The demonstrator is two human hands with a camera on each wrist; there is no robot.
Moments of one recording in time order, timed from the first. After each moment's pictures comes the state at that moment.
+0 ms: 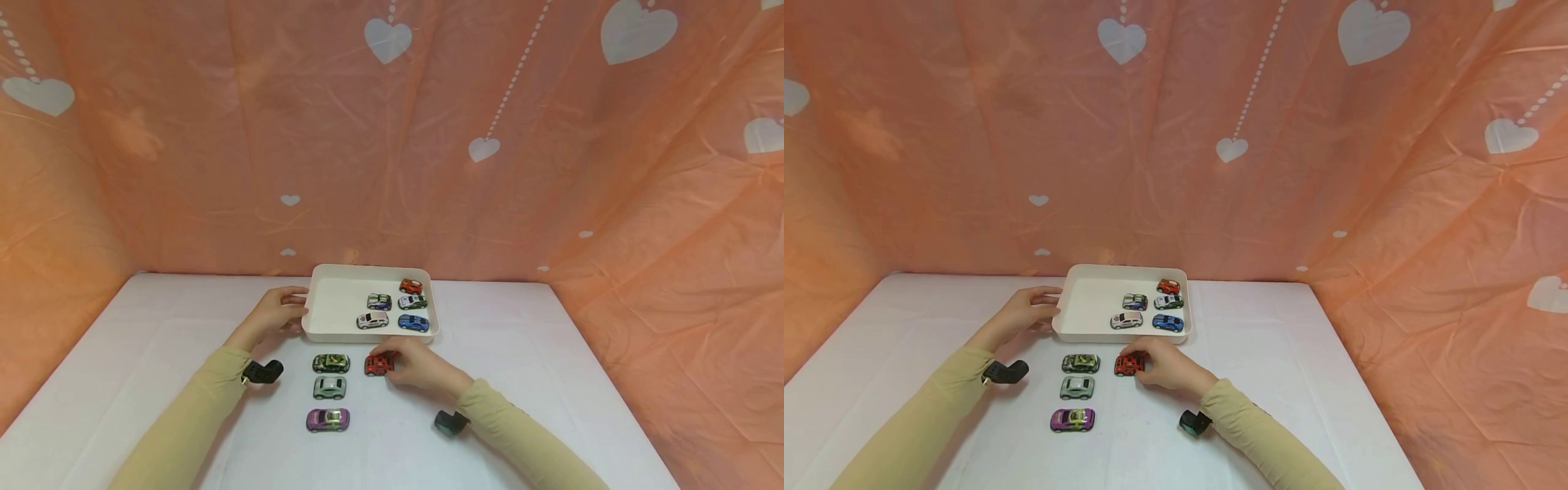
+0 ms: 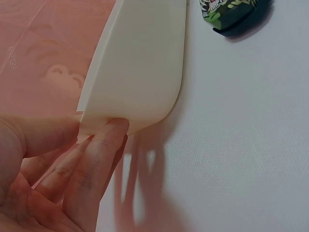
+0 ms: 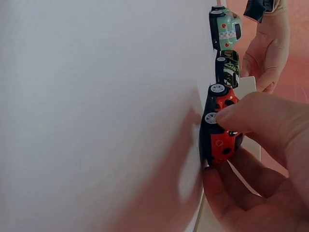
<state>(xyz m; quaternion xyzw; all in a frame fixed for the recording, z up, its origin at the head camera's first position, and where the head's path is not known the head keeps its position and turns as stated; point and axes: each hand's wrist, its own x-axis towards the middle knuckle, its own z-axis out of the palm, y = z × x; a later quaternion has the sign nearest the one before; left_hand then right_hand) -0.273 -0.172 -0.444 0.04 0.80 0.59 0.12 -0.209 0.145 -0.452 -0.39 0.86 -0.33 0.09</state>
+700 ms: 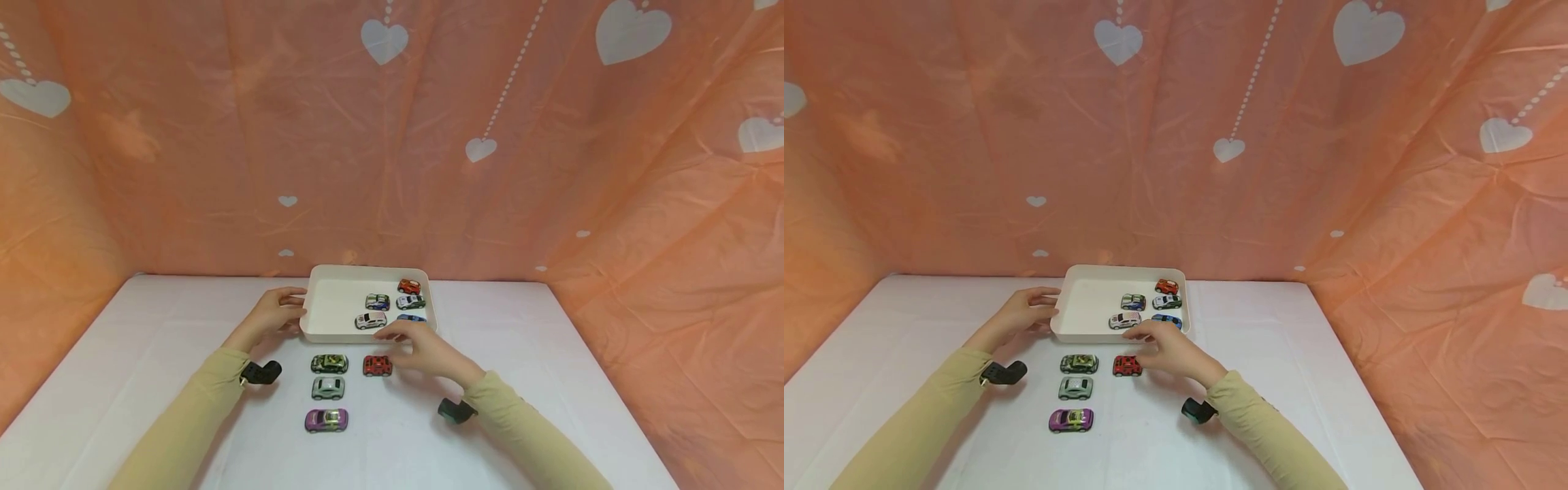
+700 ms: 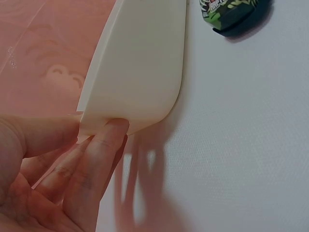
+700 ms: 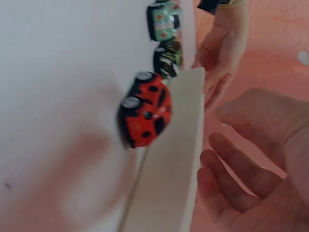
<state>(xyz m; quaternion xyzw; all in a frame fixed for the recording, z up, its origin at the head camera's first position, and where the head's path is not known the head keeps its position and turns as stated) -0.268 -0.171 -0.439 0.04 0.80 0.59 0.12 -0.213 0.153 -0.418 -0.41 0.84 -0.36 0.04</state>
